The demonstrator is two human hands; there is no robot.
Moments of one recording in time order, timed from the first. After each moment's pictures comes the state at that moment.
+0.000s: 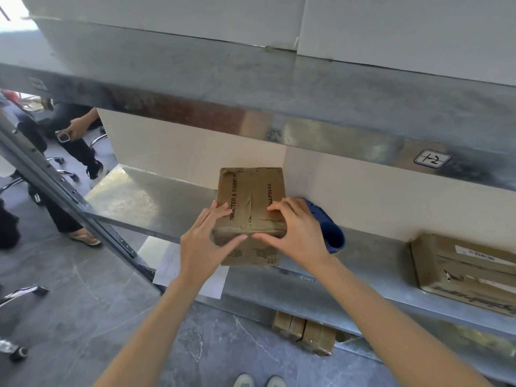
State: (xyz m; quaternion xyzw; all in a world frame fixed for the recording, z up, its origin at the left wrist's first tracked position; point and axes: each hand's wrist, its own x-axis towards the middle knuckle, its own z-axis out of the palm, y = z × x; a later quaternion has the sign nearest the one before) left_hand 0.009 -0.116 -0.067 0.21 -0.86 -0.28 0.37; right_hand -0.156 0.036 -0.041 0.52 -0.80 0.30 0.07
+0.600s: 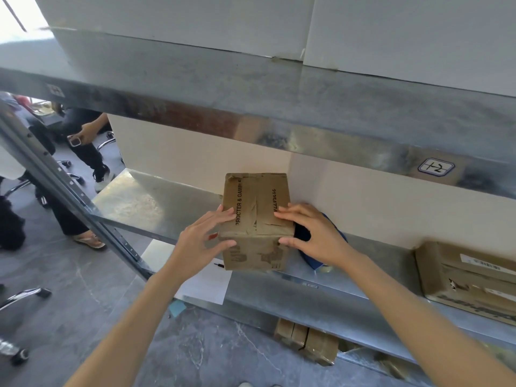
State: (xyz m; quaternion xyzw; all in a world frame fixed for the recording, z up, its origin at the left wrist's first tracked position) left_hand 0.026 -0.145 -0.053 0.15 -0.84 -0.47 0.21; right_hand -0.192 0.056 -0.030 0.56 -0.76 0.31 -0.13
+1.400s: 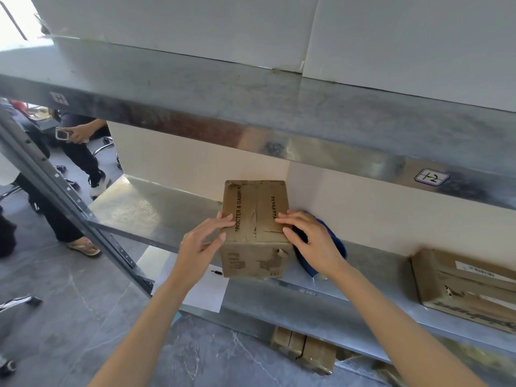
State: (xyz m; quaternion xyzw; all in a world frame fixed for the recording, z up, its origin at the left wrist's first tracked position) left_hand 0.020 -0.136 -0.053 0.17 -0.79 -0.52 0.28; right_hand -0.178 0.053 -0.034 0.50 -0.76 0.41 -0.12
